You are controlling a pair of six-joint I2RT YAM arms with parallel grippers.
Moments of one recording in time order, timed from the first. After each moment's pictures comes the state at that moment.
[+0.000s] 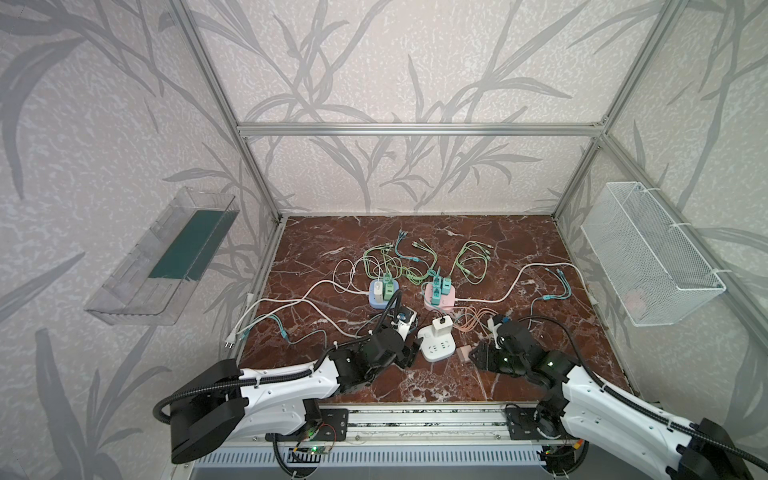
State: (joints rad) left arm -1.07 1.14 0.42 0.14 -0.33 -0.33; right arm 0.65 0.80 0.30 -0.43 -0.15 0.77
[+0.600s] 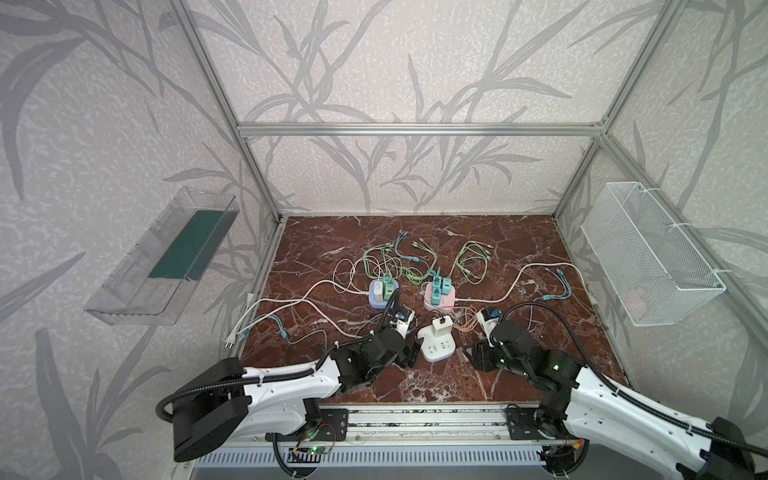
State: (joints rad) left arm -1.07 1.16 0.42 0.14 -0.35 -0.39; right arm 0.87 0.79 0.42 -0.44 0.07 0.56
